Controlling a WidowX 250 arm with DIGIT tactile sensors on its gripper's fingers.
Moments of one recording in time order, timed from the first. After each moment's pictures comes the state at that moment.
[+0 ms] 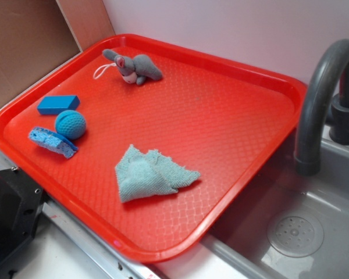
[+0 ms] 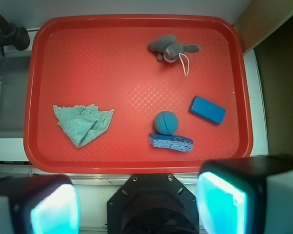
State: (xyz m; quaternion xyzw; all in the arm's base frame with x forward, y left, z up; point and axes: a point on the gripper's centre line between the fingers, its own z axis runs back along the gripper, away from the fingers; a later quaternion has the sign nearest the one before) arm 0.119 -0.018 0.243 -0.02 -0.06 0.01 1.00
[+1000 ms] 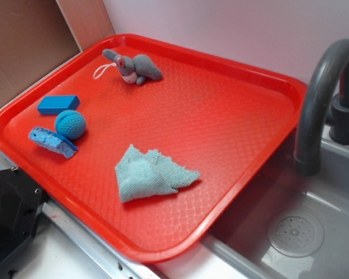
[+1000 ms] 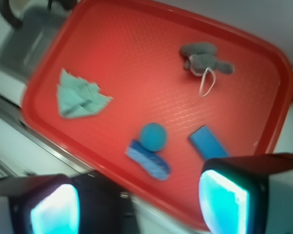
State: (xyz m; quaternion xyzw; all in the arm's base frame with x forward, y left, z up) arm 0.143 0.068 0.192 -0.08 -0.05 -0.27 0.96
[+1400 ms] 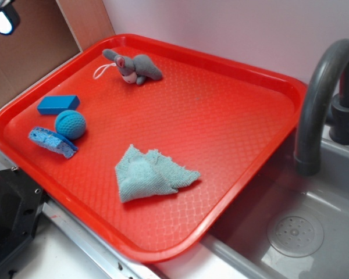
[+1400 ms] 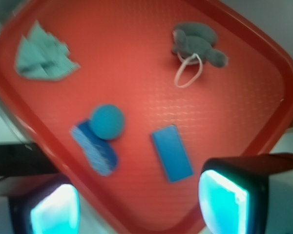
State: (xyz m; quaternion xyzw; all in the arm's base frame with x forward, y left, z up) arm 0.169 0.101 0.143 -0.05 -0.04 -0.39 0.92
